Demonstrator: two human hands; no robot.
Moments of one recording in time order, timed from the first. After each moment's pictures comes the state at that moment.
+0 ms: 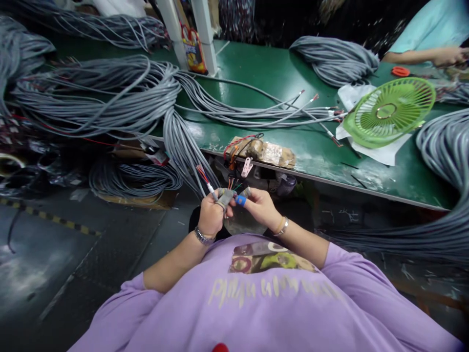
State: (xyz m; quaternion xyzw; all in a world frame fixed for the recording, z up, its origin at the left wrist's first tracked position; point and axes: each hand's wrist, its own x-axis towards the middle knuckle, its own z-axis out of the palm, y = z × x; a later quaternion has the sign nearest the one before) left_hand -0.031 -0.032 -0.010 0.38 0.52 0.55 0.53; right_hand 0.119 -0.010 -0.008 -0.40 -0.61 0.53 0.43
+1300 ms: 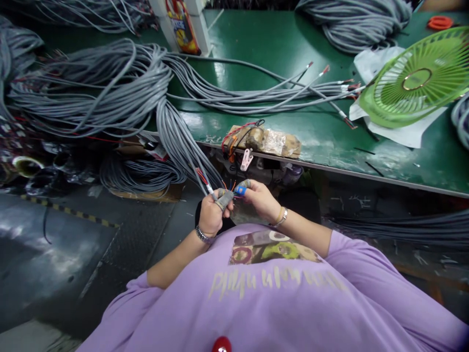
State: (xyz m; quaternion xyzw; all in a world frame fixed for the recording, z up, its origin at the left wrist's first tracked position) left_hand -0.037 -0.040 -0.015 0.39 0.56 0.51 0.53; right_hand 0.106 -0.001 -0.021 -0.41 -0.39 0.71 0.42
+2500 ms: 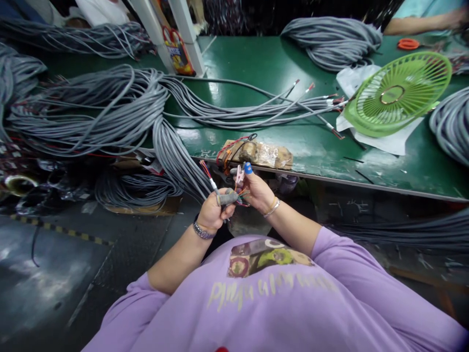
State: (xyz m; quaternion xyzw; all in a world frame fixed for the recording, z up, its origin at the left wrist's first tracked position) left_hand -0.032 0.005 0.005 0.34 0.43 0.43 0.72; right_hand 0.098 0.060 -0.012 -0.29 -0.19 0.80 0.49
